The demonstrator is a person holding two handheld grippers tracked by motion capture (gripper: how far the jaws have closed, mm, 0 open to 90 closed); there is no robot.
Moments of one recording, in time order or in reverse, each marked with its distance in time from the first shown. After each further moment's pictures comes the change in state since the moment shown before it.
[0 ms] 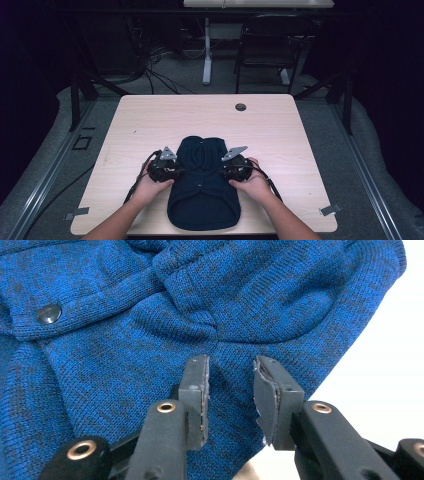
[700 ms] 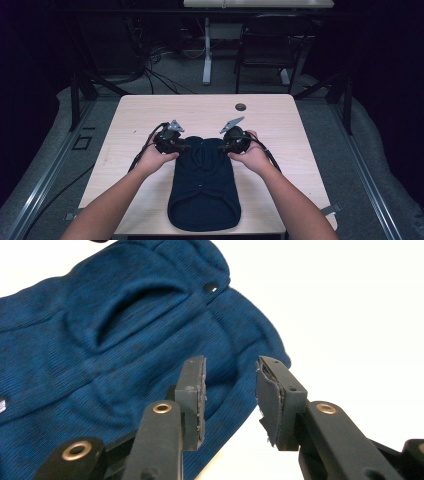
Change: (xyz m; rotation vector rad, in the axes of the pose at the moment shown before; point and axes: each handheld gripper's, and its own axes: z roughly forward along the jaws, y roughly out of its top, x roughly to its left) left arm 0.036 0.086 0.000 0.025 -0.027 0.082; right arm -0.049 0.071 -0.015 0.013 -0.034 -0.047
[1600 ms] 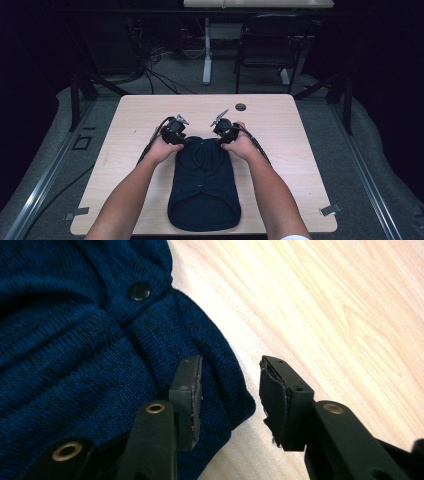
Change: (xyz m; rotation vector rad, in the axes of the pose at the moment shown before) left arm 0.033 0.006 0.048 0.097 0.065 -0.051; right arm -0.027 0.022 0.061 0.132 -0.051 -0.050
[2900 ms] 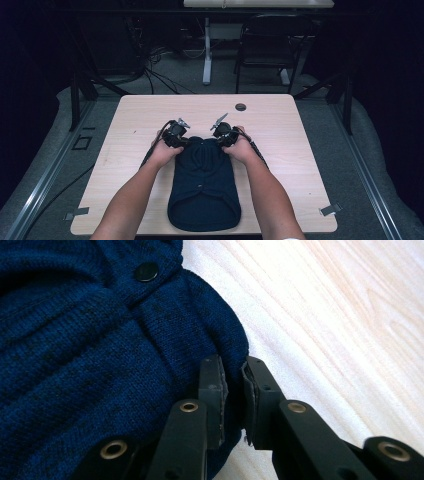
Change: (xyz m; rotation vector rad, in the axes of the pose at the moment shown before) left arm -0.006 -0.007 0.008 -0.004 0.008 0.000; right arm 0.008 -0.007 0.006 0.010 0.007 0.018
